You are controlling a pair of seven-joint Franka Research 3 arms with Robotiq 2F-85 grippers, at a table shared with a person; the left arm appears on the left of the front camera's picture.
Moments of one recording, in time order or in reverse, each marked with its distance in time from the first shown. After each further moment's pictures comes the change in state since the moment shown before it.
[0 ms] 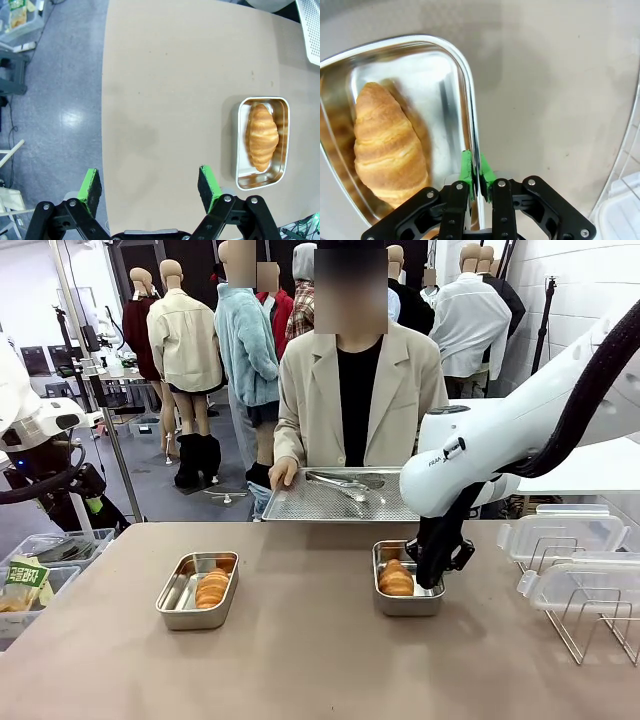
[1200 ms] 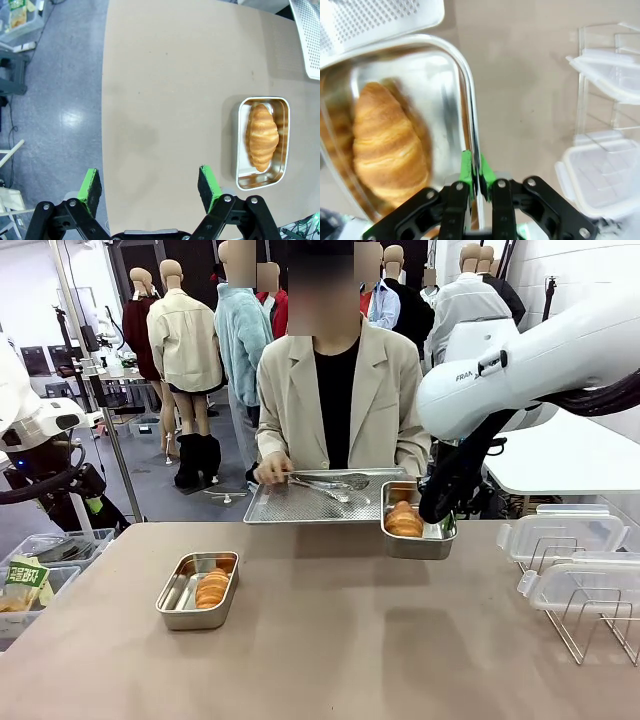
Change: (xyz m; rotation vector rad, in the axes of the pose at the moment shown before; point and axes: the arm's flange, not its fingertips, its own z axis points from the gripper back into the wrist) left arm 0.000 0.000 0.000 0.000 0.001 0.000; right arm -0.020 -0.020 0.125 0.038 -0.074 -0.047
